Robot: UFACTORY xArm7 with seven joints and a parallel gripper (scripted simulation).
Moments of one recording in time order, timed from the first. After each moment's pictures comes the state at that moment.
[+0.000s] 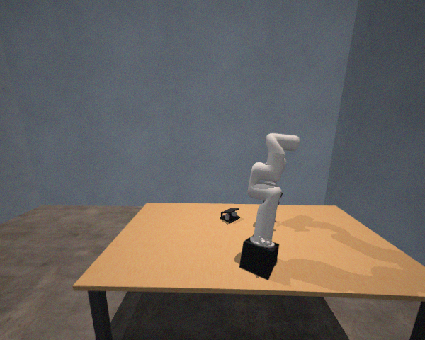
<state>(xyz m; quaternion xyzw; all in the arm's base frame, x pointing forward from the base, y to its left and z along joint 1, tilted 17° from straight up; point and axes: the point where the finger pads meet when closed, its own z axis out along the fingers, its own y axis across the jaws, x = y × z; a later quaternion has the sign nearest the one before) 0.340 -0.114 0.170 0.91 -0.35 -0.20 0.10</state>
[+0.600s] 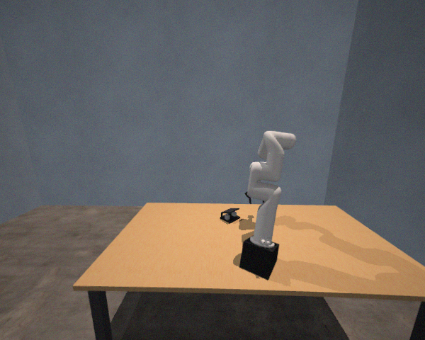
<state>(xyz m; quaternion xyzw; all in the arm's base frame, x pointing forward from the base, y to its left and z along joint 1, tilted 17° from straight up) 0.388 -0.024 0.156 0.99 -0.07 -0.08 0.10</state>
